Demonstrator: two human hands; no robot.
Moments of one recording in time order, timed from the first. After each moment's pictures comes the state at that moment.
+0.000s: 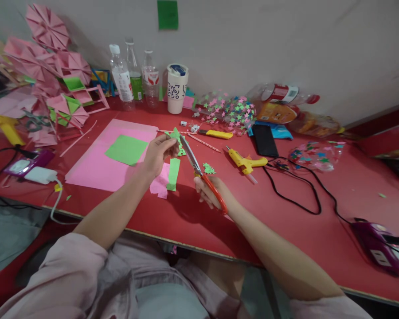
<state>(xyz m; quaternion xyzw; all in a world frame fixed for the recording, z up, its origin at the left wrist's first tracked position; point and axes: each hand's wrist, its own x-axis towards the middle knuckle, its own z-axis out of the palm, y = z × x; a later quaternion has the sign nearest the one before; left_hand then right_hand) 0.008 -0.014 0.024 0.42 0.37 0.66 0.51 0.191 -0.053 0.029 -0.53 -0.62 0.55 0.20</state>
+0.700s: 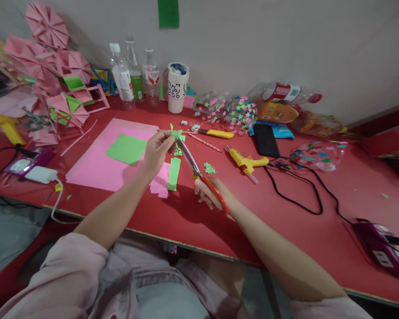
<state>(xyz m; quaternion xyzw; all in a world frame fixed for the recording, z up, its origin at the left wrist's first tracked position) 0.006 -0.017 0.032 0.48 0.42 0.67 0.38 0.197 -0.050 0.028 -0.49 -0.66 0.55 0.16</state>
